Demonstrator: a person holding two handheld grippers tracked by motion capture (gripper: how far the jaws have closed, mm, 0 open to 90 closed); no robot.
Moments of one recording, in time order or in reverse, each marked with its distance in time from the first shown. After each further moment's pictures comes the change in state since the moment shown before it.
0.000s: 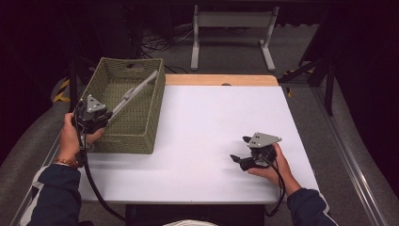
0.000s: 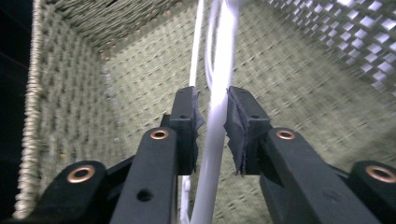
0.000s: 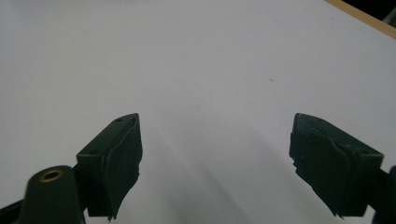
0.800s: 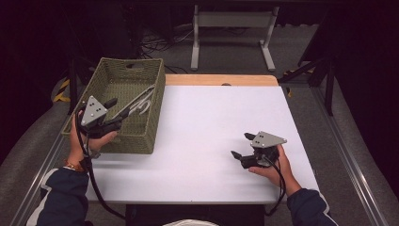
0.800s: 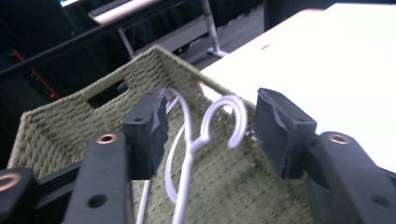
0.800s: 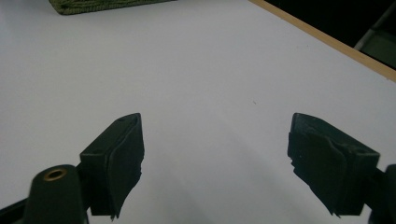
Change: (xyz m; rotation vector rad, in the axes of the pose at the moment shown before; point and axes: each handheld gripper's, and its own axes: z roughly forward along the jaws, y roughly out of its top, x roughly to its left) left arm -0.044 0.019 -0.040 -0.410 -0.101 0.044; right arm 0.001 0.005 -0.011 -0.087 -0.054 -0.010
